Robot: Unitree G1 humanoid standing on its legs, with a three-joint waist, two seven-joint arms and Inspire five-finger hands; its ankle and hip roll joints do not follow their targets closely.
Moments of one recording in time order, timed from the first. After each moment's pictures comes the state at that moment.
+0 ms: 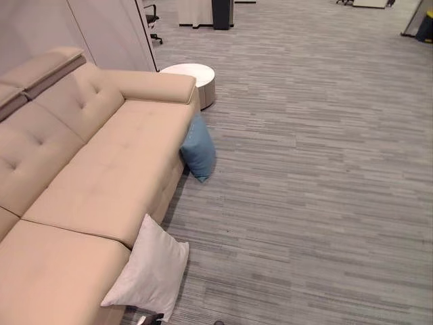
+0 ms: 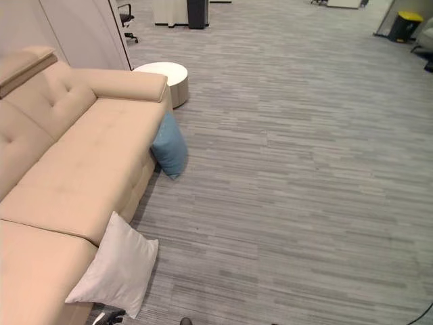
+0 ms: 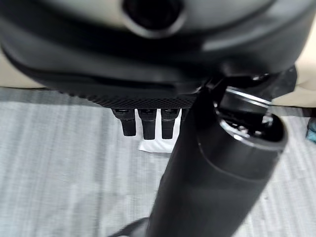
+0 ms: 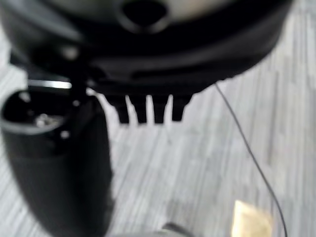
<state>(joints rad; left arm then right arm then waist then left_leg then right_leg) -0.02 0.20 -0.28 1.24 -0.07 -0.06 0.13 0.07 -0.26 0.19 1.26 0.05 -0.08 -0.24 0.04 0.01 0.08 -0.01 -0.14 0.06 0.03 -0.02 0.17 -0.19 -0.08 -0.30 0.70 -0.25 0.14</state>
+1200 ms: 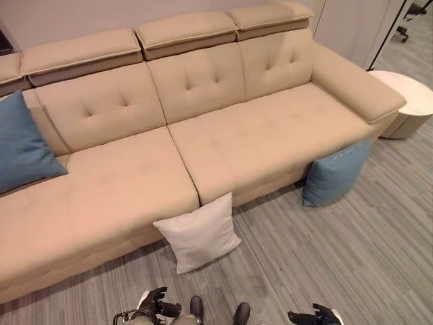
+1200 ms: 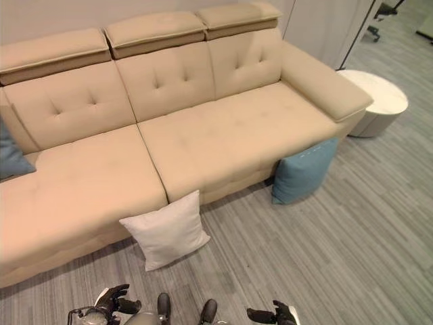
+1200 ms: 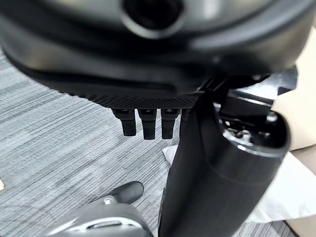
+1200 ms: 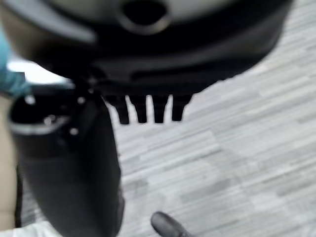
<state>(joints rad) -0.06 0.22 -0.23 1.27 -0.08 -0.10 0.12 0.01 -0.26 0.15 1.28 0.14 -0.09 -0.19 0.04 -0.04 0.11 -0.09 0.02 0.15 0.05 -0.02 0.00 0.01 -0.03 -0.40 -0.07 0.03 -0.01</state>
